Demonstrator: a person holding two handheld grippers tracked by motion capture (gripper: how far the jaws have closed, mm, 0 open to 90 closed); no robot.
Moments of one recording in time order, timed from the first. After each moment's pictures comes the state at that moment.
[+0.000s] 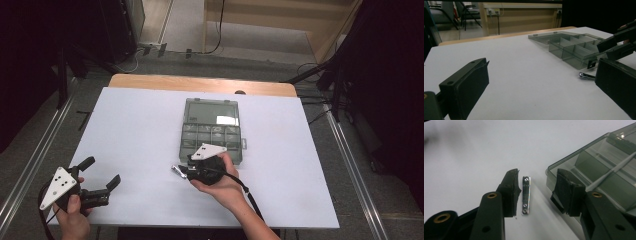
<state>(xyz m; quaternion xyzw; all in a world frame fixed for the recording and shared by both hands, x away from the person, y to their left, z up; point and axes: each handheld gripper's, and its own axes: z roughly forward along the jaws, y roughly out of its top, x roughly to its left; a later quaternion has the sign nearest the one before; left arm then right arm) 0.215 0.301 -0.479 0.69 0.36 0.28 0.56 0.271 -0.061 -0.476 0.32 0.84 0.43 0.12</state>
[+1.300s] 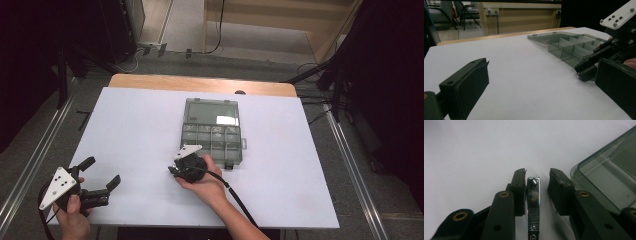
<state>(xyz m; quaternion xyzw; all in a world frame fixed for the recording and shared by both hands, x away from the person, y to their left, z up) 0.215 0.301 -0.479 0.69 0.36 0.28 0.56 0.296 -0.016 -0.511 0.33 0.86 0.37 0.10</state>
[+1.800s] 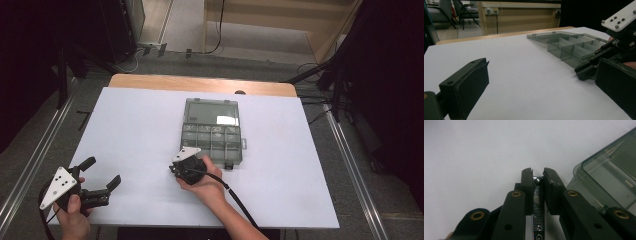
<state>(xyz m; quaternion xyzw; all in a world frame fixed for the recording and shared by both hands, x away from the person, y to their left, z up) 0.216 0.300 -0.480 0.69 0.36 0.28 0.56 0.292 -0.014 -0.514 0.32 0.86 0.37 0.12</state>
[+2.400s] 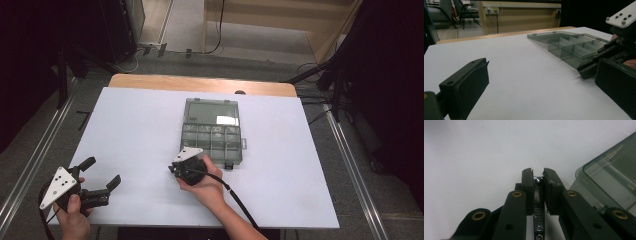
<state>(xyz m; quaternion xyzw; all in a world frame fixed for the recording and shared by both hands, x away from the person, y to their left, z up) 0.216 0.301 -0.480 0.69 0.36 0.28 0.56 0.287 -0.016 -0.509 0.32 0.86 0.39 0.11</state>
